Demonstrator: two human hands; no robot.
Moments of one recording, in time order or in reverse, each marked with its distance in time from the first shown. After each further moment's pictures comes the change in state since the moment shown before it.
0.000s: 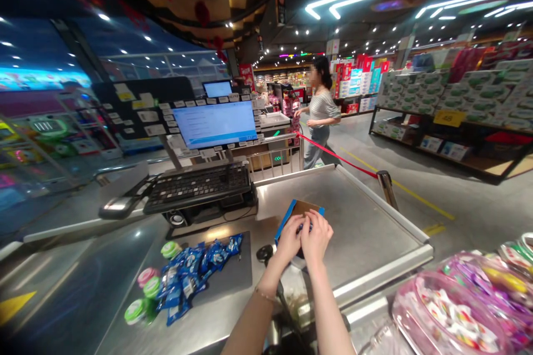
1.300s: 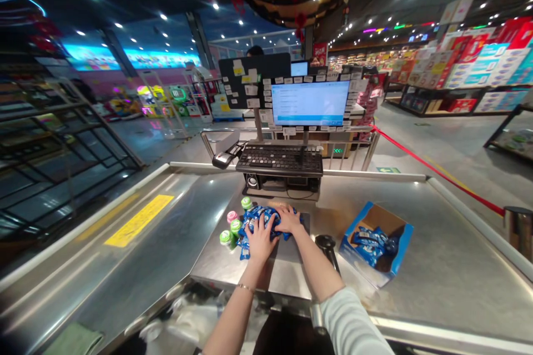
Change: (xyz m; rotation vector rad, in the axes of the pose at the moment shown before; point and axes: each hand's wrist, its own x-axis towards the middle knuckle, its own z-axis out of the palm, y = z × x) left_hand -0.199 -0.120 -0.173 0.949 0.169 -0.639; right_hand -0.139 -0.129 0.205 -0.111 -1.358 -0.500
